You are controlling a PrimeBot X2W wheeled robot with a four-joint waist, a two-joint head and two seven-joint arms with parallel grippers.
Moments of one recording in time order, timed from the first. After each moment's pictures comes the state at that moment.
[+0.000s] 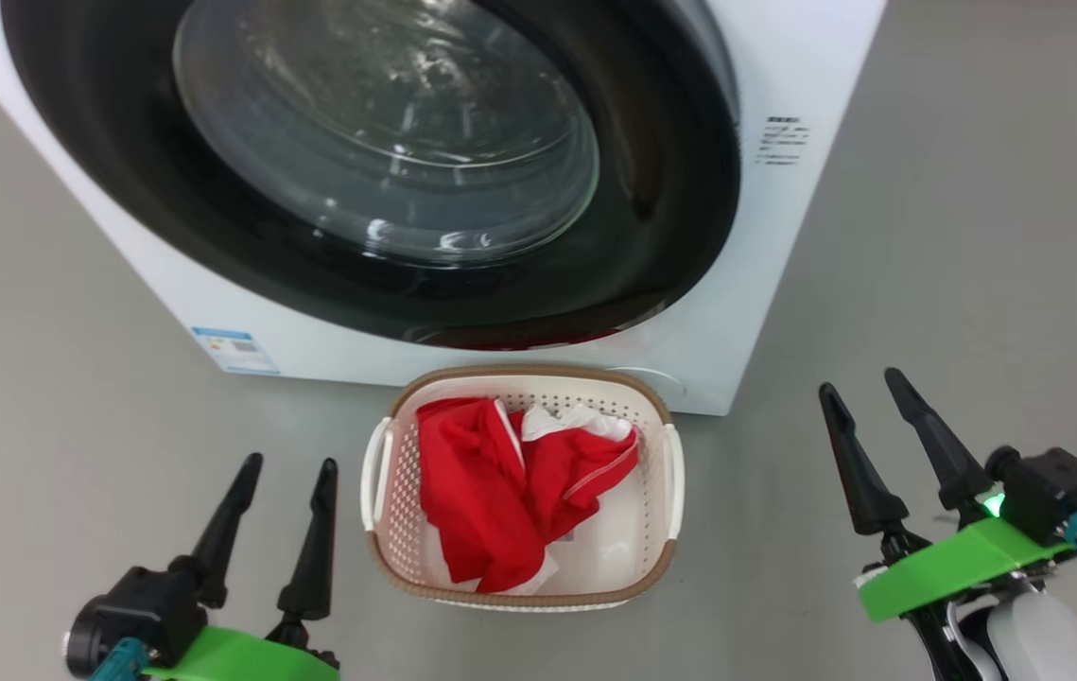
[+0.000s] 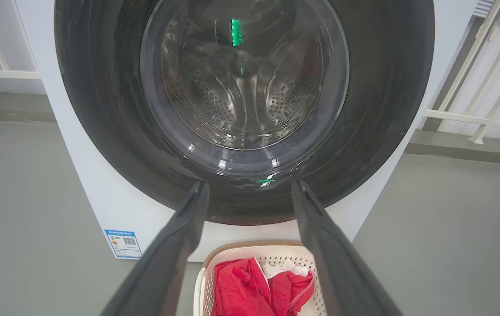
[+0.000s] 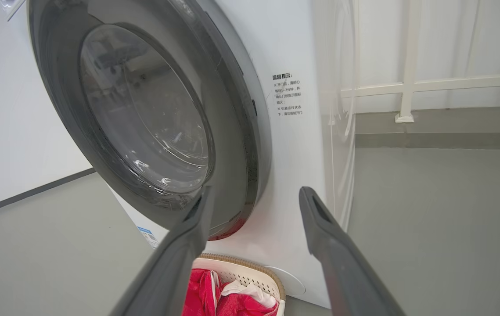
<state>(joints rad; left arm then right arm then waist) -0.12 0.08 -0.07 0.21 -0.26 -0.13 -0.25 -0.15 -0.17 0.14 0.24 0.48 0.13 -0.26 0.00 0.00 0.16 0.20</state>
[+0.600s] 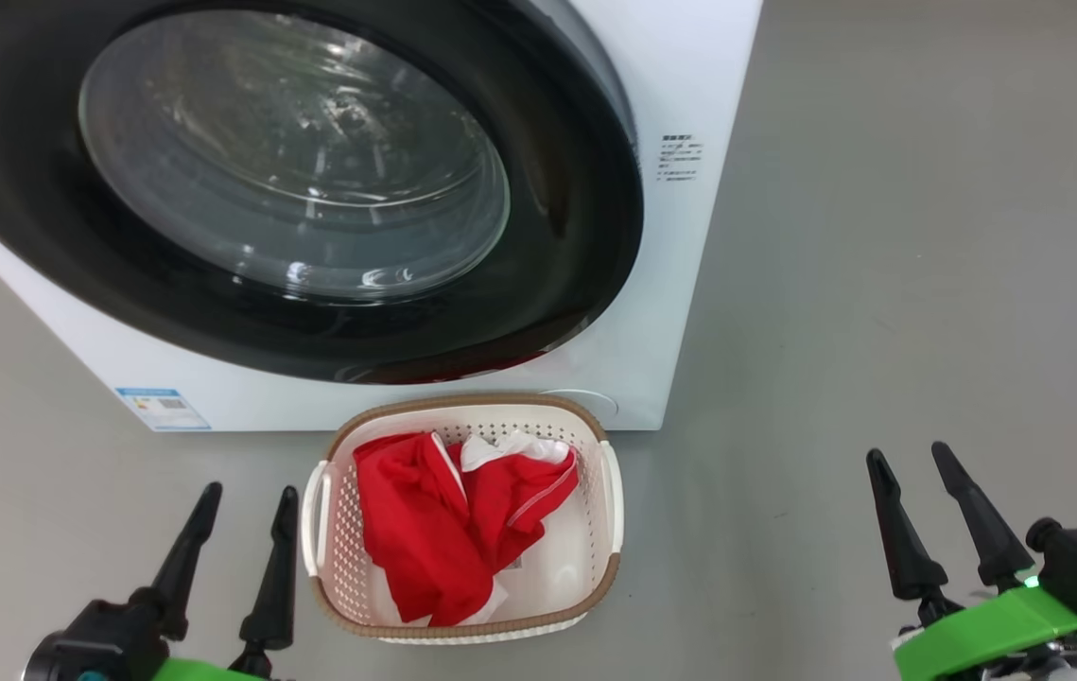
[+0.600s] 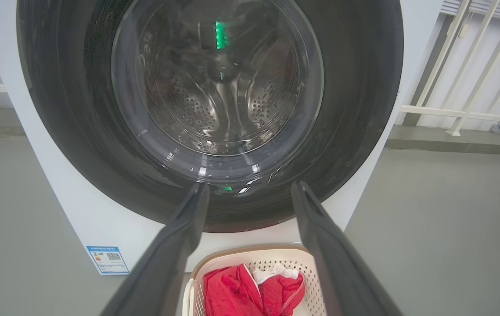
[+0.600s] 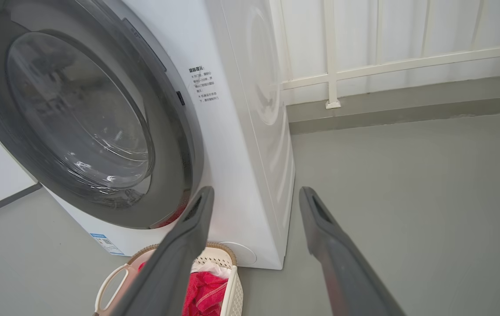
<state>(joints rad) -0.07 0.11 -0.03 0.18 -0.27 -0.13 -0.25 -0.02 -0.14 0.05 0.22 0.47 0.13 -0.26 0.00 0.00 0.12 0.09</state>
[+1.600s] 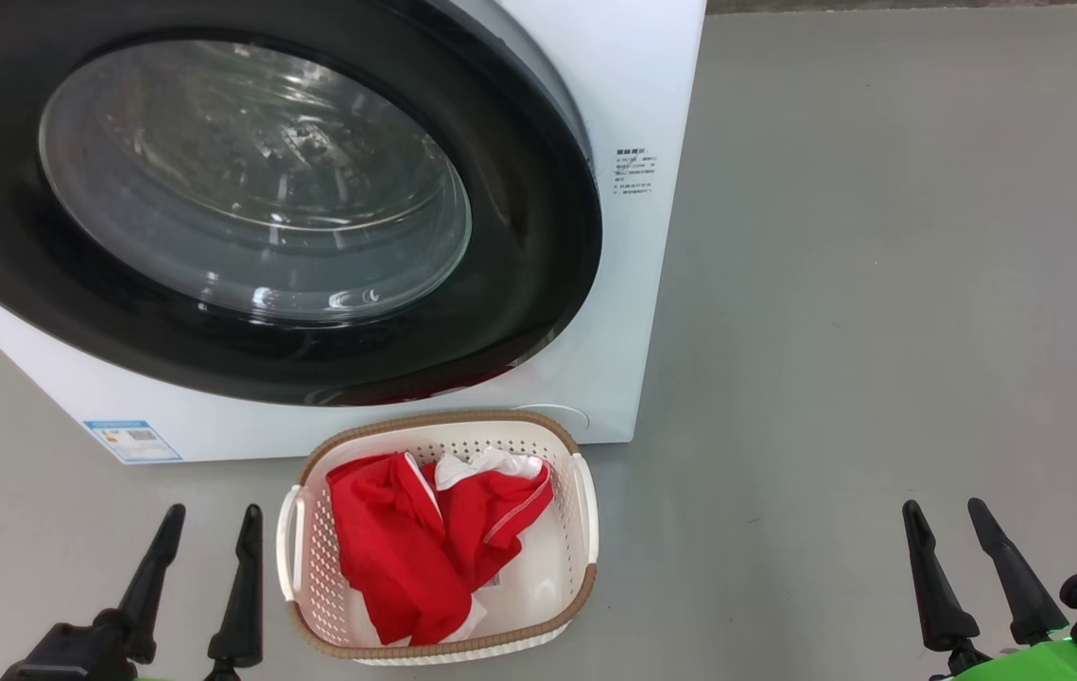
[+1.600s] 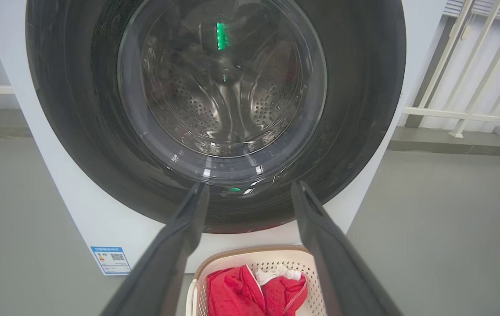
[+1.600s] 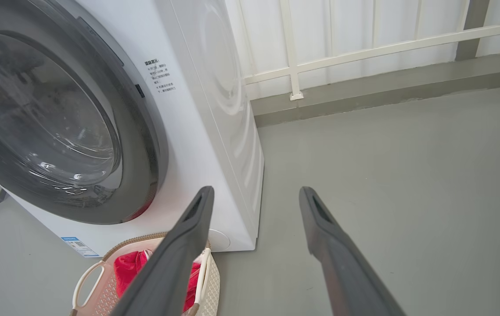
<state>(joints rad) -0.02 0.12 0.03 0.17 -0.27 -0.13 -0.25 0.10 -0.12 -0.03 0.19 0.47 0.13 -0.26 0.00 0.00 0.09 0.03</state>
